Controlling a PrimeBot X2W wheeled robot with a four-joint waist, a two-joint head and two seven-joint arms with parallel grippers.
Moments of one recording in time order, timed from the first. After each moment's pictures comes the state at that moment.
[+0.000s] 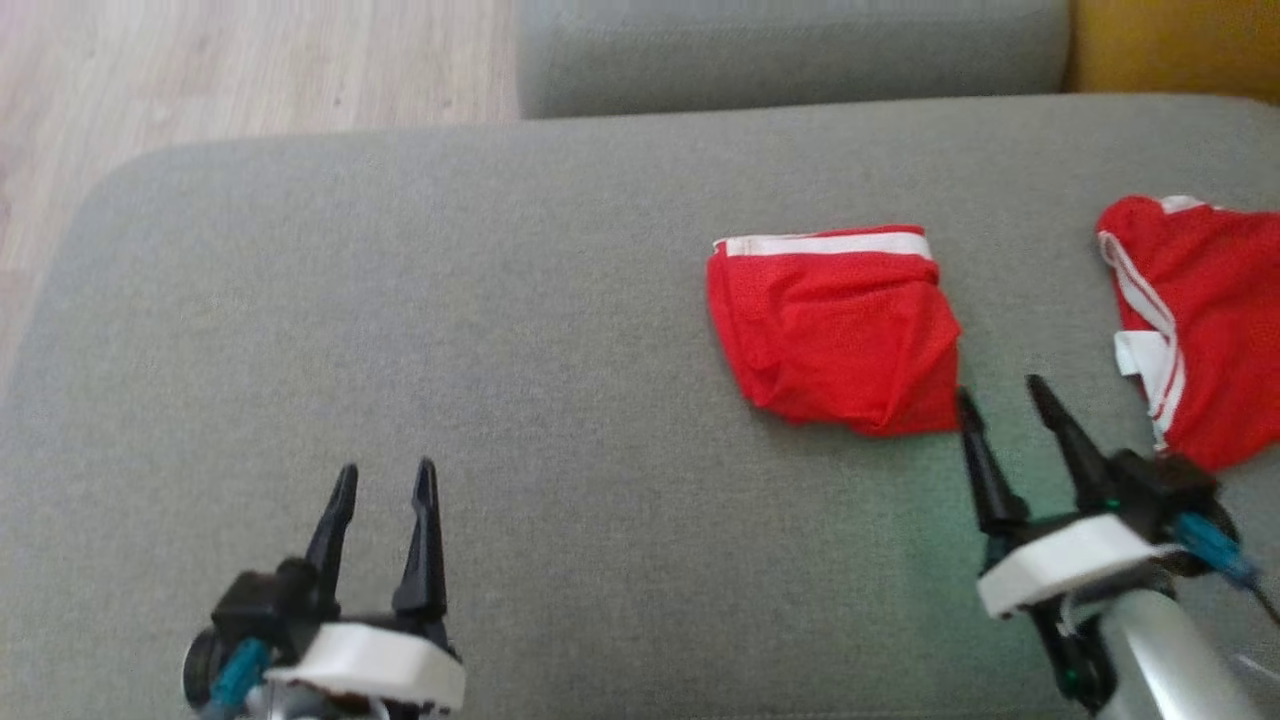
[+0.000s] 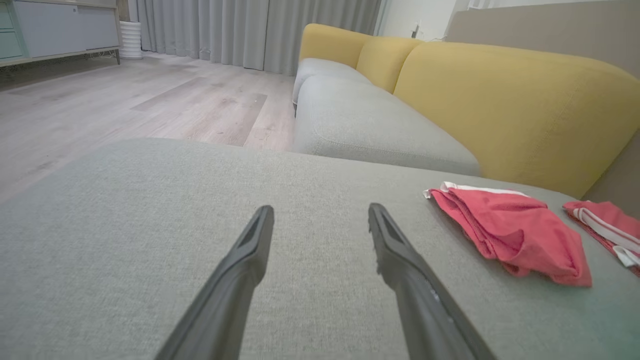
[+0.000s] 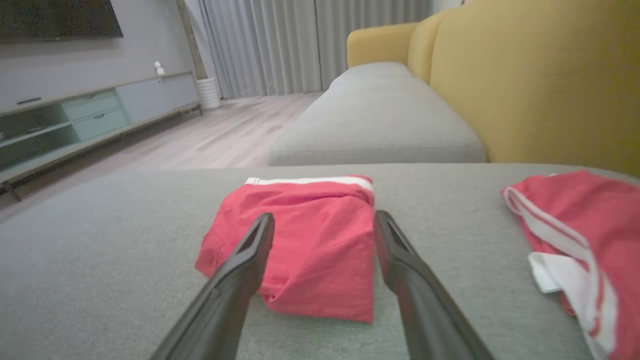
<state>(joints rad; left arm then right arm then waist) 0.09 0.05 -0.21 0.08 -0.25 0.06 -0.26 -0.16 -0.20 0.21 0.42 0.28 0.13 -0.25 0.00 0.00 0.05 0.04</state>
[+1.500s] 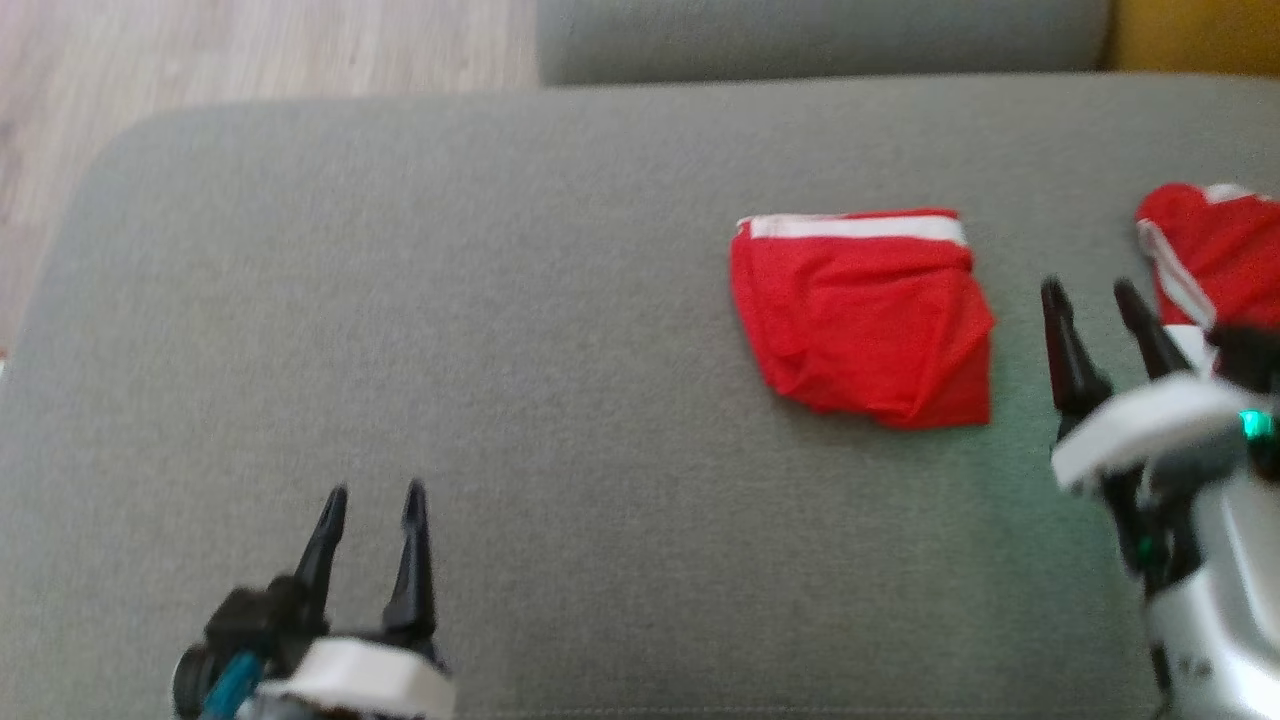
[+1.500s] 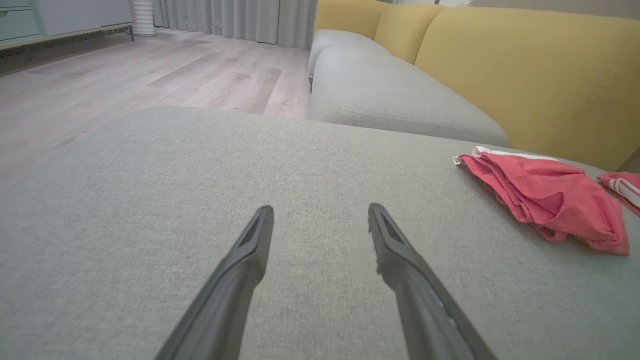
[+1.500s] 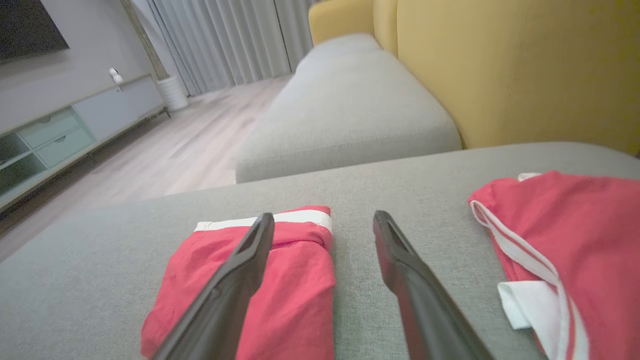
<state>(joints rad) 0.13 0.05 -0.17 0.10 -0.21 0.04 -0.26 -0.27 -0.21 0.03 0.35 0.39 0.13 0.04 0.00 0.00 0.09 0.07</state>
